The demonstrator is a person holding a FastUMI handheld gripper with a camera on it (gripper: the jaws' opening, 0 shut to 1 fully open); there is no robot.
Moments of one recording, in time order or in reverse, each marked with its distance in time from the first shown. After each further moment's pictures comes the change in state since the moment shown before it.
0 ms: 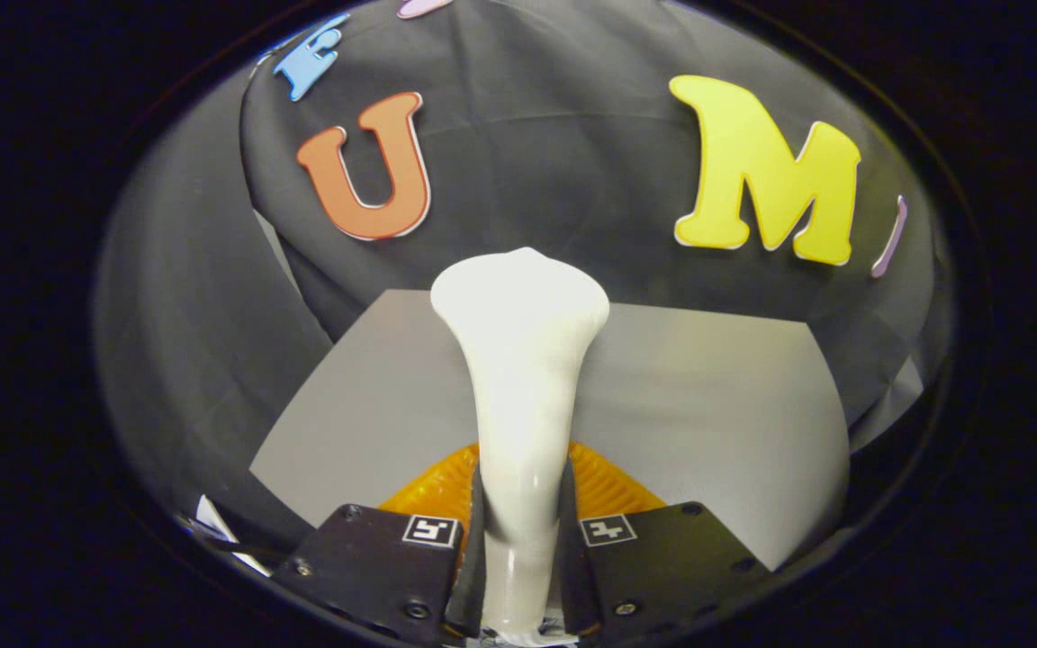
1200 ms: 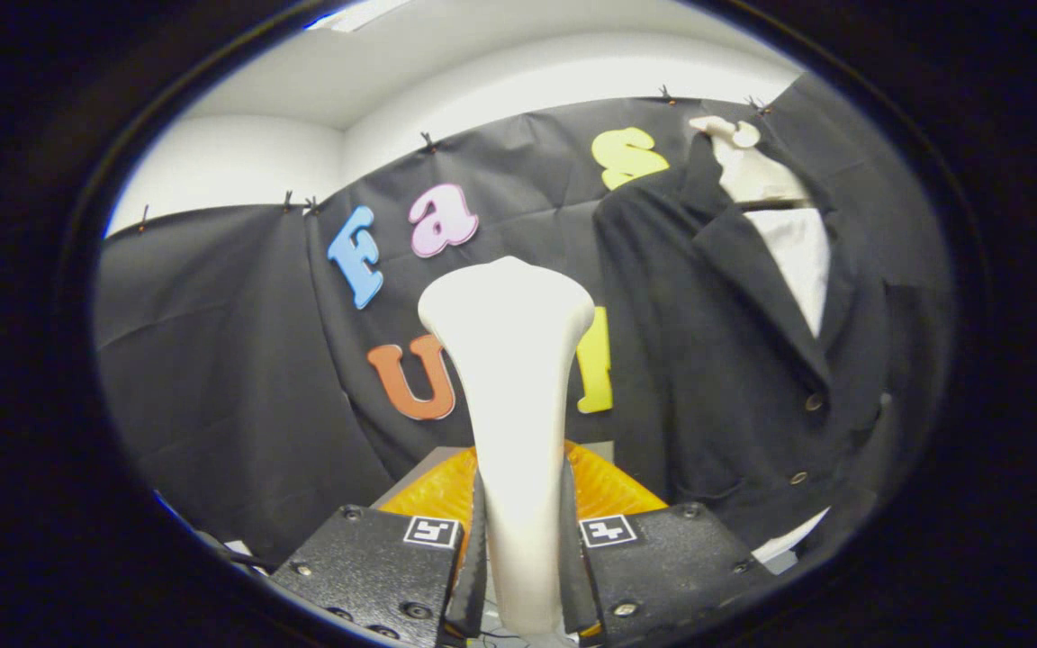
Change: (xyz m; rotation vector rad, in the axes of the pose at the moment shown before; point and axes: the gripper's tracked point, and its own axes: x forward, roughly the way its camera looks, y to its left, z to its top) arm -0.387 -0.112 0.010 0.137 -0.611 0.040
